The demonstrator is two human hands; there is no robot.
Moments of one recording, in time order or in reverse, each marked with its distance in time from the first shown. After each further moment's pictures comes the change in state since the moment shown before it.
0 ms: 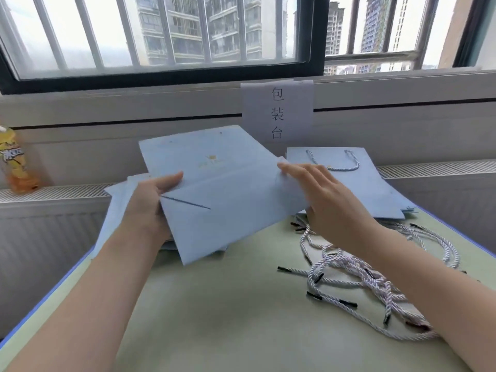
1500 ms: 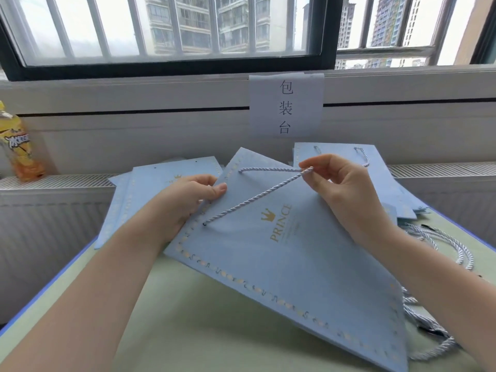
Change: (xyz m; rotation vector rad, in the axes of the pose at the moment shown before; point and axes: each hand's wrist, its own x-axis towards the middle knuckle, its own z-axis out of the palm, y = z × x) left_hand -0.007 -0.003 0.013 0.518 -0.139 -0.096; right_hand 0.011 -0.026 -0.011 0.789 0.229 0.542
